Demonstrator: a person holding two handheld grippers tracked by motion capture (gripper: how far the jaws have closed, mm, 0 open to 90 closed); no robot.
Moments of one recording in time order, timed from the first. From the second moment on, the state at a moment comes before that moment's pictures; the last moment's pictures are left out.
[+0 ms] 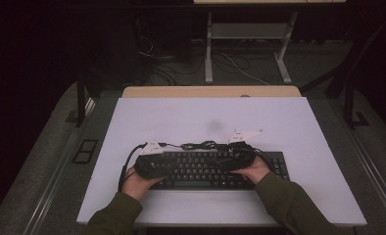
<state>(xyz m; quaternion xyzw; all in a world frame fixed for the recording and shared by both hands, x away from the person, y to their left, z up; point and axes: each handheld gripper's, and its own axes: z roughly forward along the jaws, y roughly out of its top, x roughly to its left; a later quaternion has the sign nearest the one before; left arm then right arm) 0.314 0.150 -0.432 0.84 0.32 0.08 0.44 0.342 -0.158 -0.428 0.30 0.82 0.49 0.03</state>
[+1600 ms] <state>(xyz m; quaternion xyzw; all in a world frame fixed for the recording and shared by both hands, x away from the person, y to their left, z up) 0.314 0.145 -0.434 0.84 0.32 0.08 0.44 0.322 -0.120 -0.434 0.22 0.87 0.45 -0.02</state>
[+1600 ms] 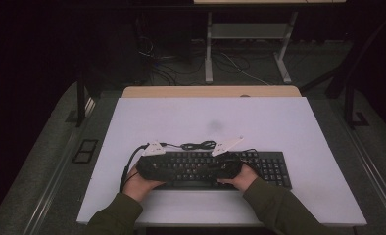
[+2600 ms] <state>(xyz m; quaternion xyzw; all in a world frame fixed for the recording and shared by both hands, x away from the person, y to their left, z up) 0.314 0.146 -0.434 0.83 0.32 0.09 0.44 0.317 -0.109 -0.441 0.22 0.88 0.43 -0.02</state>
